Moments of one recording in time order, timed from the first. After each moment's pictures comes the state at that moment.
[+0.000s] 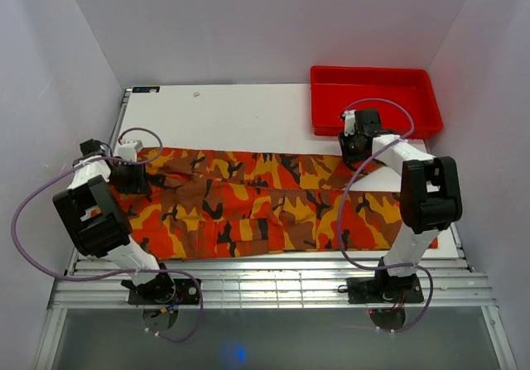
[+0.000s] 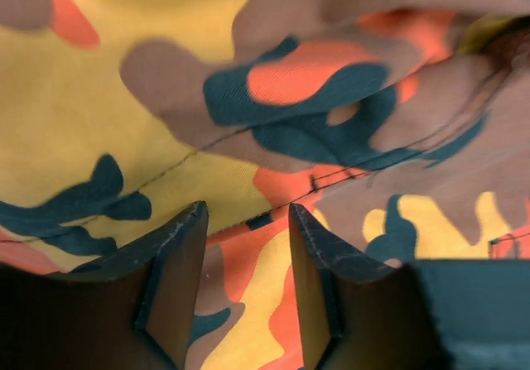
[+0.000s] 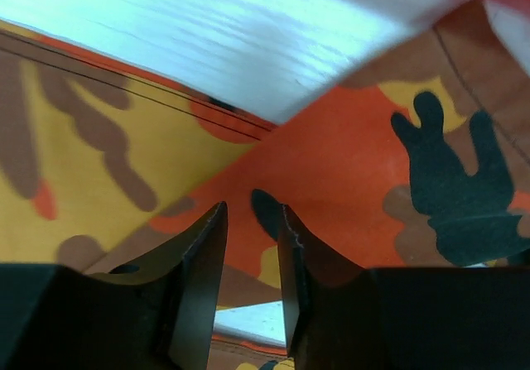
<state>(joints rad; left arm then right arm) 0.51 1.65 1.07 -0.69 0.49 0.57 0.16 1.76 1.17 -0.36 -0.10 -0.16</state>
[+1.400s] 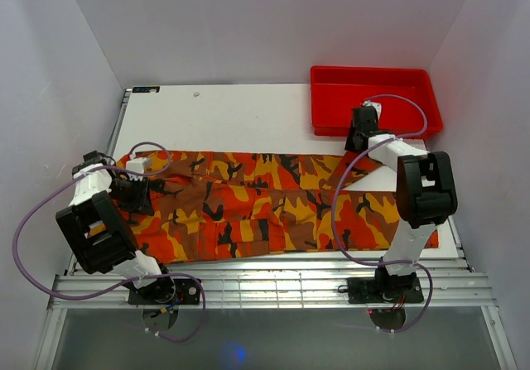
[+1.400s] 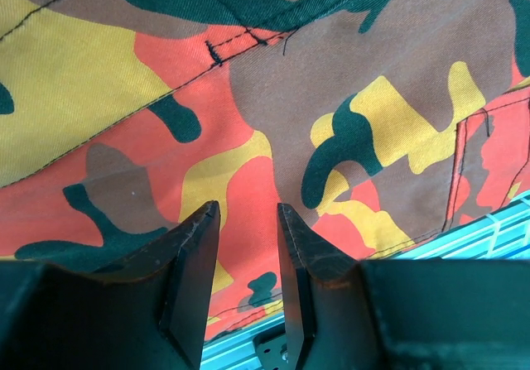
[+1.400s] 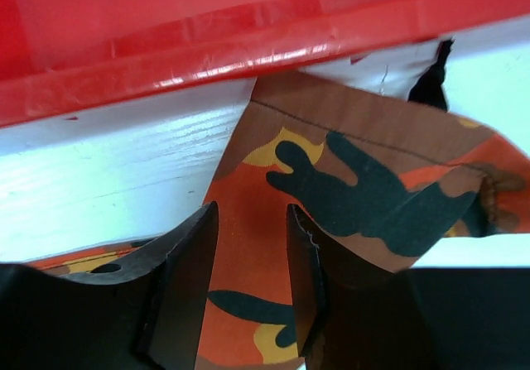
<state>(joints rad) 0.52 1.52 0.98 -0.97 0.43 0.71 0.16 1.84 1.20 -0.19 0.29 0.26</state>
